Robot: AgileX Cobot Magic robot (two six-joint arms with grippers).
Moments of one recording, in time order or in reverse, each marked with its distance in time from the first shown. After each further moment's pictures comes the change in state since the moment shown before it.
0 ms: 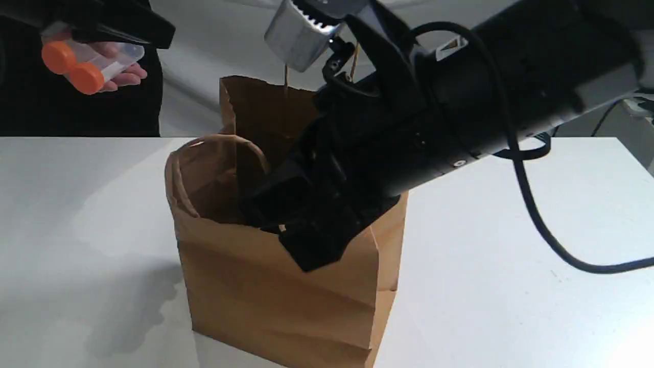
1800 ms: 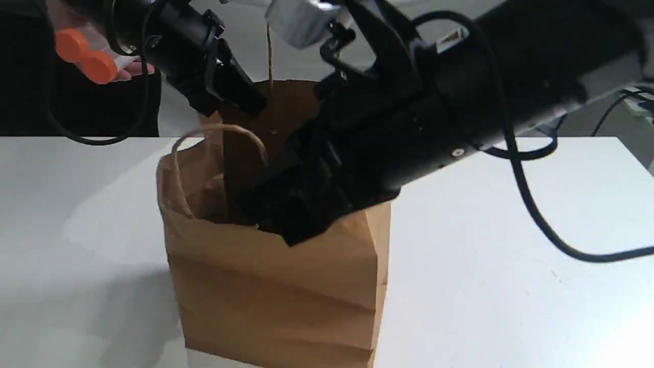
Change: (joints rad) left arm -0.227 0.336 -0.313 0.283 0.016 0.076; right arm 0.000 0.006 -0.072 -0.008 0.046 0.151
